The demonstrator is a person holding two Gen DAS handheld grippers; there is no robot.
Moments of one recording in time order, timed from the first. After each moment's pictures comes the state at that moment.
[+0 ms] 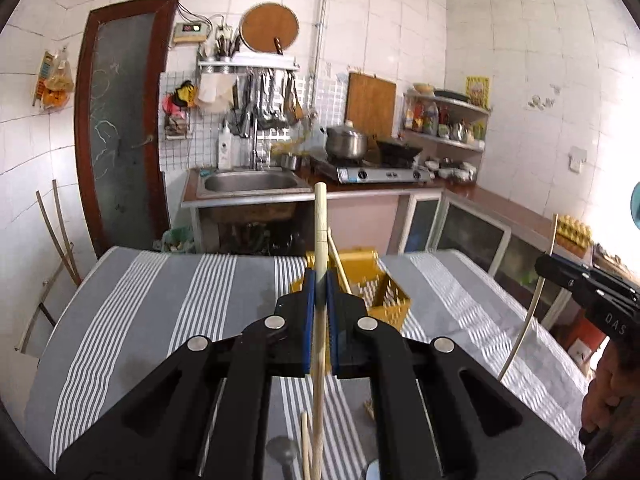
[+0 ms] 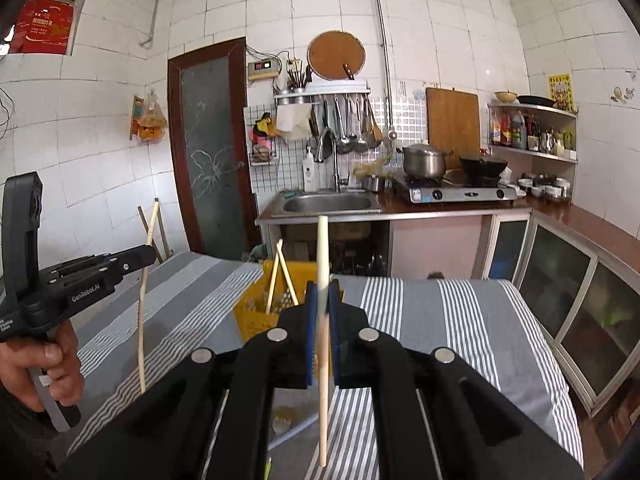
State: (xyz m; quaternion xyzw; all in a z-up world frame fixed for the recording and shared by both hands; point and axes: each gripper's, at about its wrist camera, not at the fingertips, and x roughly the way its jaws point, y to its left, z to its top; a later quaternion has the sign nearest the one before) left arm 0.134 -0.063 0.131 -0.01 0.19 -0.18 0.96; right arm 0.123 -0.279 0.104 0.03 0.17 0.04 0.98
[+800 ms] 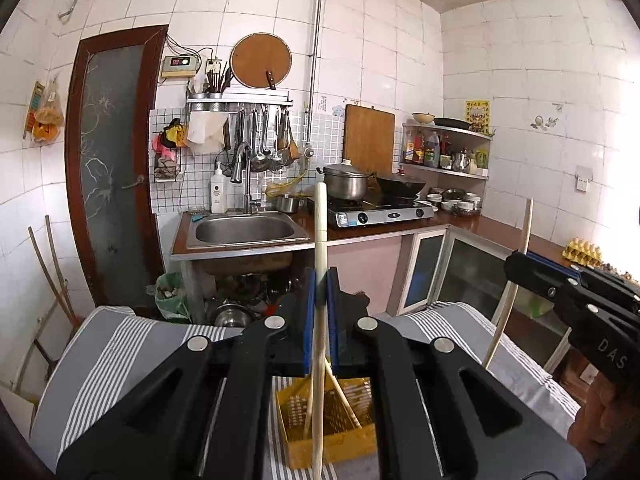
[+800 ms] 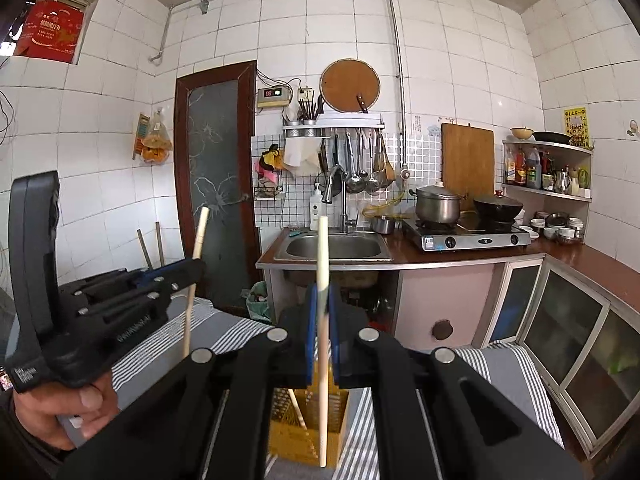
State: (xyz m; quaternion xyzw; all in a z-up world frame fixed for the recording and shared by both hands) left arm 0.222 -0.113 0.187 0.00 0.14 -0.18 0.97; right arm 0.216 -0.264 0.161 0.01 0.12 0.05 0.99
